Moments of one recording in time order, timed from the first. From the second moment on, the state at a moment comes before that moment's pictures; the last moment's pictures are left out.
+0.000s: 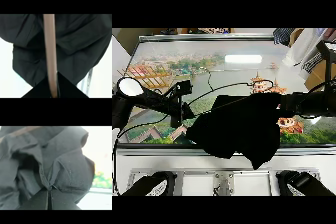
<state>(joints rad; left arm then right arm) -0.14 -1.11 1.16 0.95 -1.52 -0.33 0.48 -0.90 1.53 -1.66 1.66 2.04</state>
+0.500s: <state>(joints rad) -0.01 -0.95 1.14 0.96 -1.63 -0.33 0.48 -0.92 1.53 -1.75 1.66 2.07</state>
